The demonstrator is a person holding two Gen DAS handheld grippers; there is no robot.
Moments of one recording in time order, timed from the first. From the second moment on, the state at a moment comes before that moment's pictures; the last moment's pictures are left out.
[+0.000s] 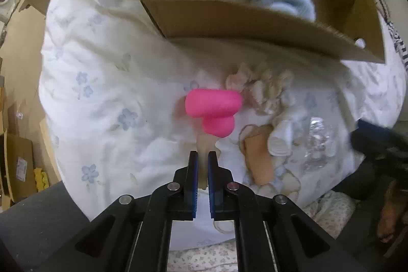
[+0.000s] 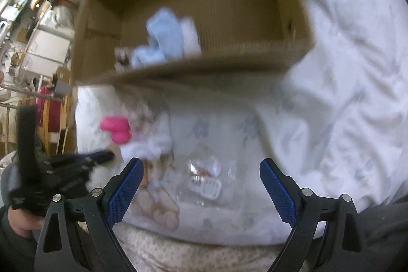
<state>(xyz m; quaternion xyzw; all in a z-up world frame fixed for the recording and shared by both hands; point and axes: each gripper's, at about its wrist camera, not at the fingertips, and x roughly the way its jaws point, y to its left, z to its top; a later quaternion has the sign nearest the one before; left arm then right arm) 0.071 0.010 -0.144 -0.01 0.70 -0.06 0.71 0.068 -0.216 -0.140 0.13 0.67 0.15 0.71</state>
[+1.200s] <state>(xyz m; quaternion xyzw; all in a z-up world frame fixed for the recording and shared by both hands) 0.045 0.051 -0.049 -0.08 0.55 0.00 0.83 0.040 -0.207 -0.086 0.15 0.56 0.17 0.79</state>
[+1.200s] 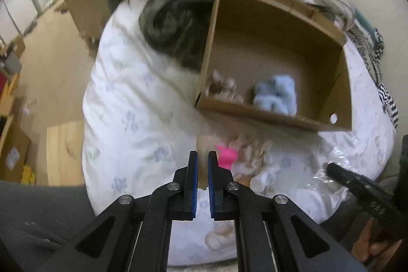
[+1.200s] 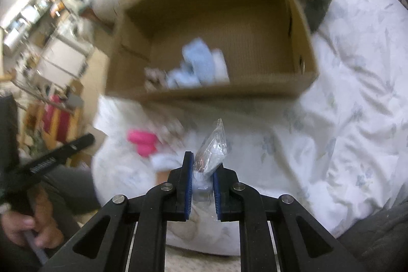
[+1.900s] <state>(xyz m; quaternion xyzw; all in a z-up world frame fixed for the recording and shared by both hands) 0.042 0.042 -0.027 -0.08 0.51 0.00 0.86 0.031 -0.219 -0.046 0.18 0.49 0.19 0.83</state>
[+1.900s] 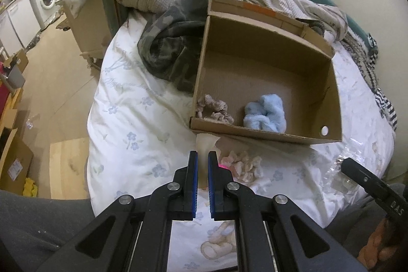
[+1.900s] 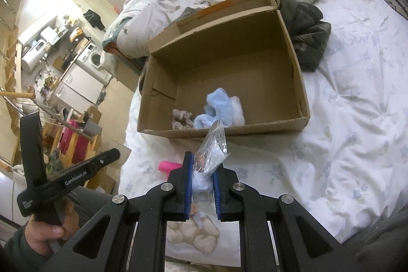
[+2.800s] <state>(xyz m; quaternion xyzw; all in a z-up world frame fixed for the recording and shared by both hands) 0.142 0.010 -0.014 -0.06 0.47 -0.07 0.88 0.135 -0.248 -0.042 0.20 0.48 0.18 0.84</state>
